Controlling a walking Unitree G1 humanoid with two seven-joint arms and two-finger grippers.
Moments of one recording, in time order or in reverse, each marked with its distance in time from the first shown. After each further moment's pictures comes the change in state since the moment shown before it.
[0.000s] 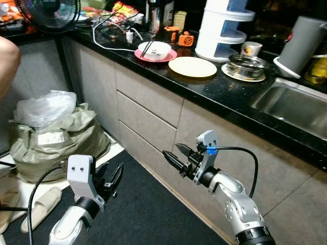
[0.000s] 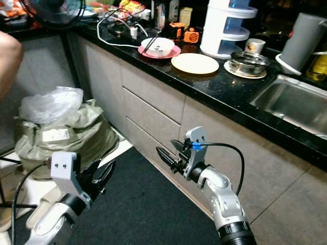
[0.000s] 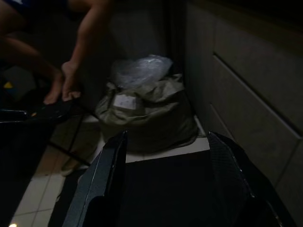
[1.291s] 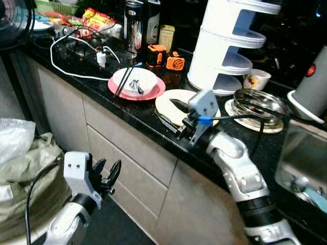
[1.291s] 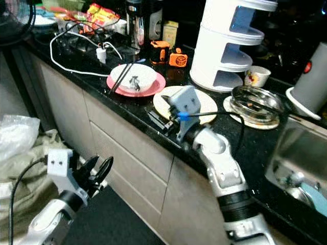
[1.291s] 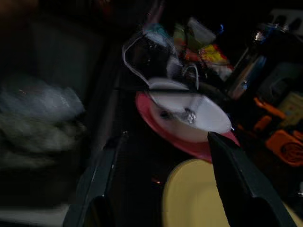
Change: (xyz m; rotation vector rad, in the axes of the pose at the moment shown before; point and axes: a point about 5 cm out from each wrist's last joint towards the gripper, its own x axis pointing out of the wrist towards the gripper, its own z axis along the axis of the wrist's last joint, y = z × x) left arm 0.006 0.000 0.001 -0.020 -0.020 -0.034; right arm 0.033 0.017 0.108 -0.603 -0.143 0.041
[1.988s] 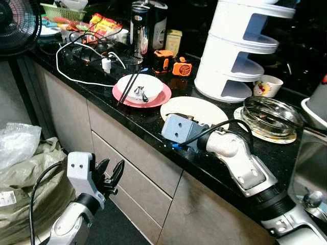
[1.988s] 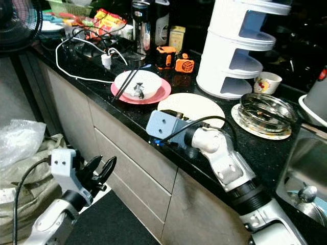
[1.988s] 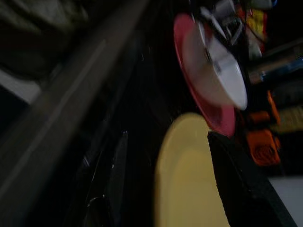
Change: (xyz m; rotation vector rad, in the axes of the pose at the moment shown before) left arm 0.000 -0.003 0.000 0.004 -0.001 -0.016; right arm -0.005 -0.007 -0.018 -0.478 0.334 0.214
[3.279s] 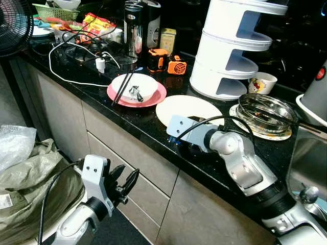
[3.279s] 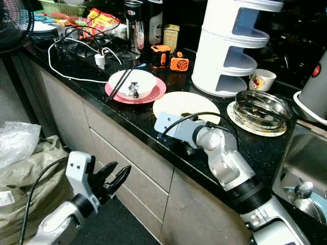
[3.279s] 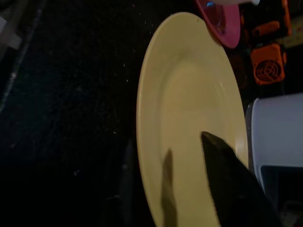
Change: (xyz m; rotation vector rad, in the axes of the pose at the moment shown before) left arm -0.001 -0.016 -0.009 0.024 0.073 -0.182; right arm 0.005 0.007 -0.019 0.062 0.315 -0.052
